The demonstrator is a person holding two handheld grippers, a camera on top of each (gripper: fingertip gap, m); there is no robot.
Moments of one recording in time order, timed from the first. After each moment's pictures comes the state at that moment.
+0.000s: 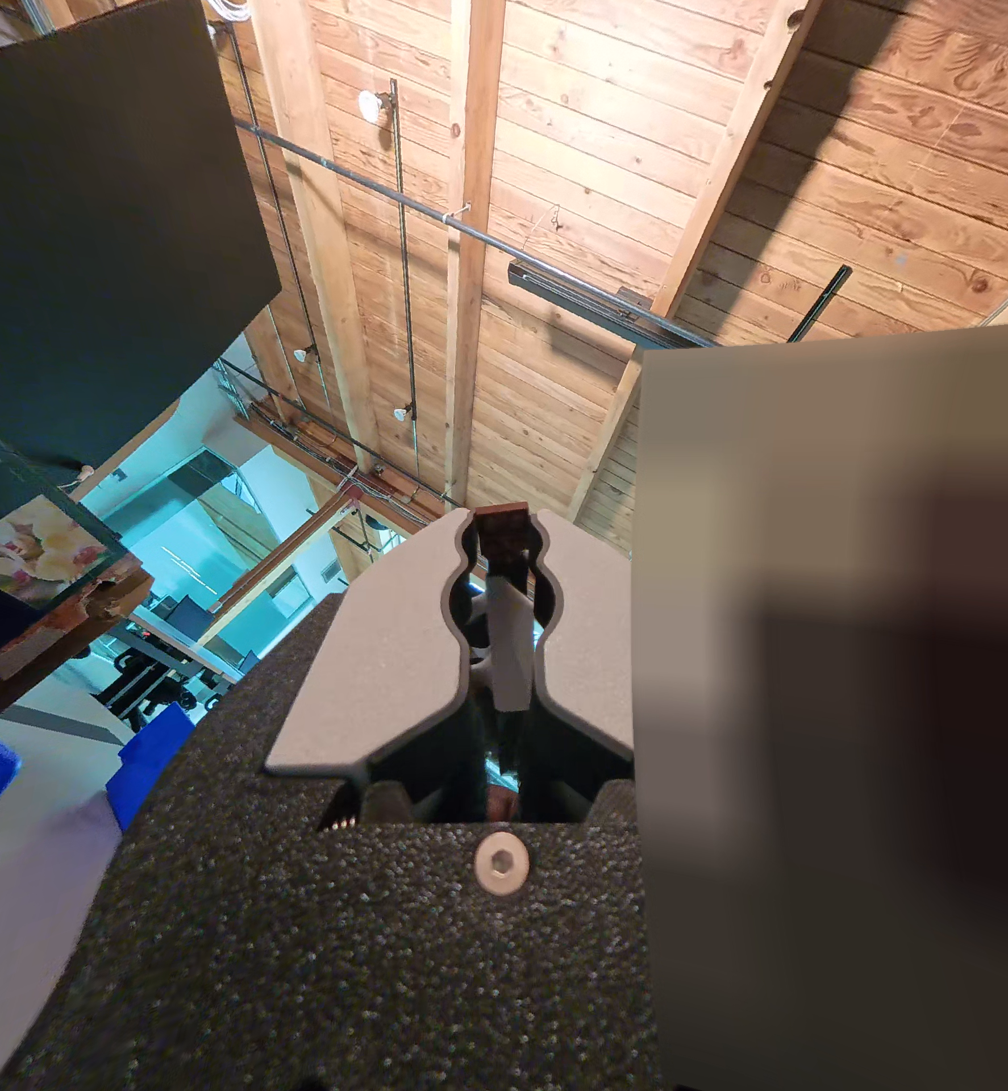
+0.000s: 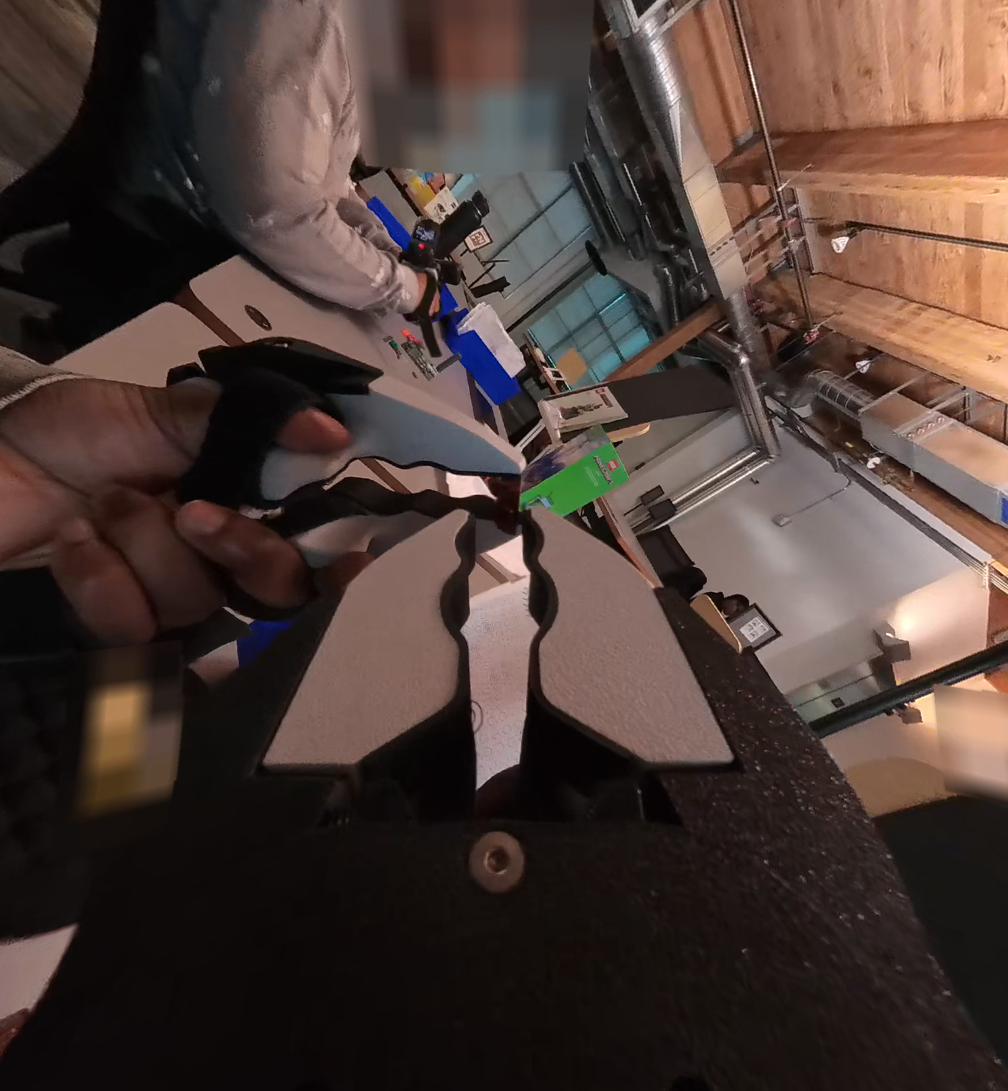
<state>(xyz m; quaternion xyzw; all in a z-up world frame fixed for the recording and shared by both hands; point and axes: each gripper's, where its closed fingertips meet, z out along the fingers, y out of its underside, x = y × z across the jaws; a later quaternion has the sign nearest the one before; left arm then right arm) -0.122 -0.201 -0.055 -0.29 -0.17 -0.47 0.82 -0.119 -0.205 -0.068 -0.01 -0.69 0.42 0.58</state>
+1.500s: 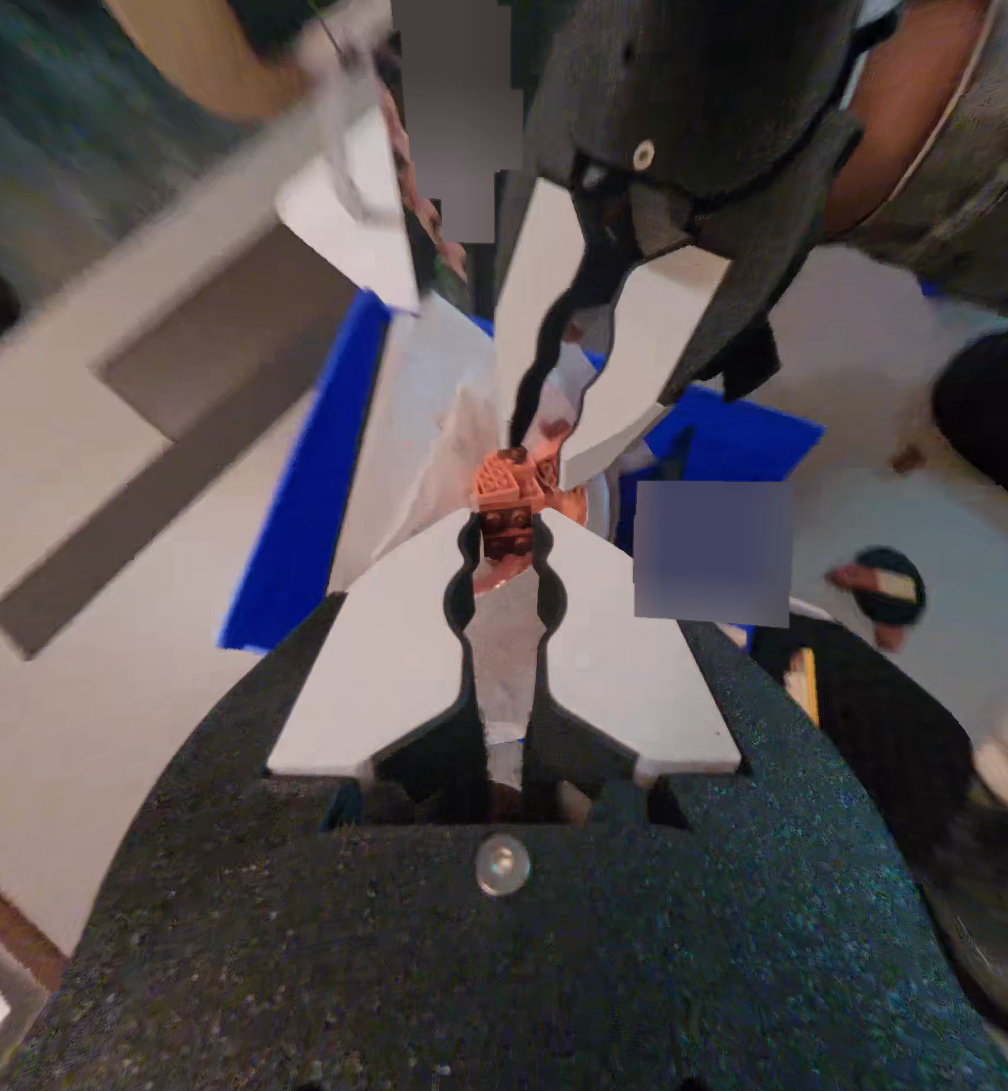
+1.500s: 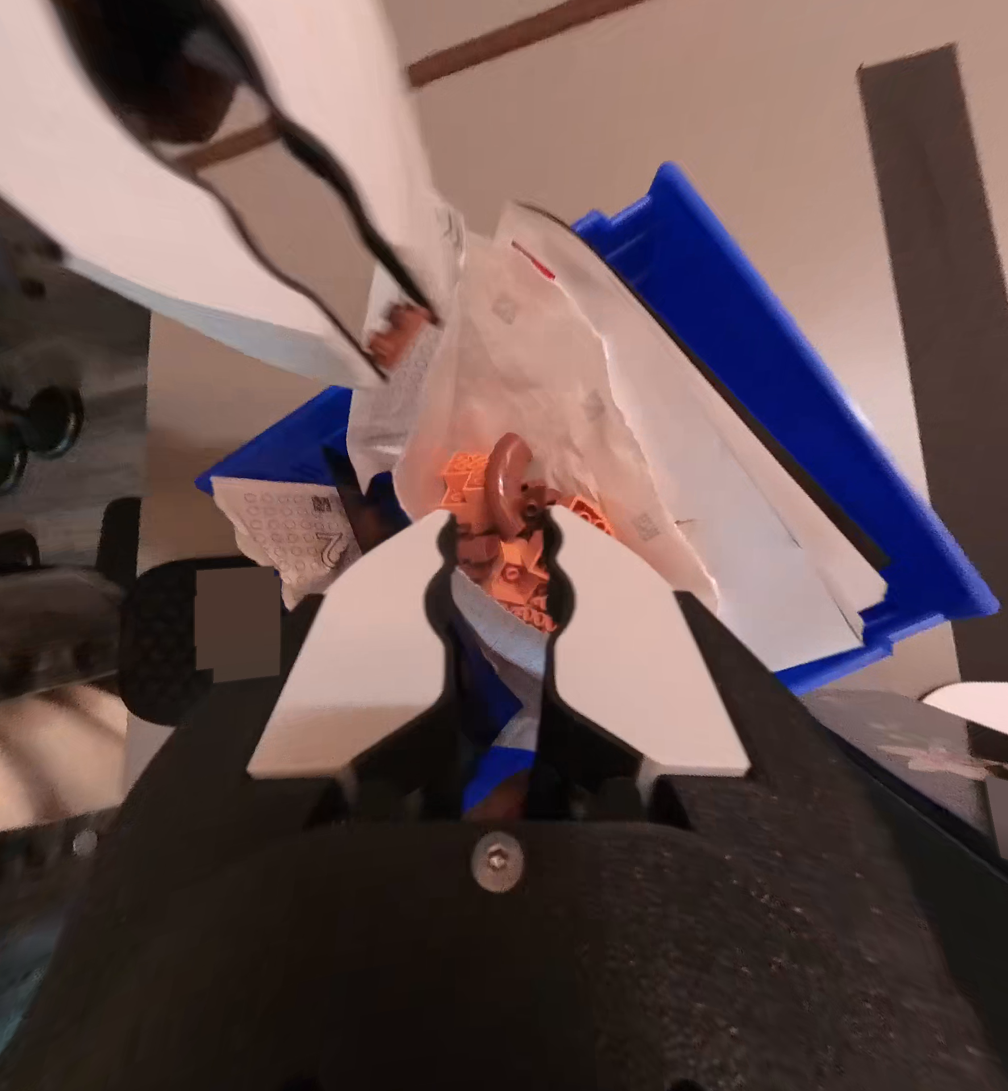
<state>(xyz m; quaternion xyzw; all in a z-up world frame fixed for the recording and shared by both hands) -0.328 -0.102 -0.120 -0.94 0.03 -0.05 0.34 -0.309 -0.085 -0.163 -0.42 -0.83 0.37 0.02</state>
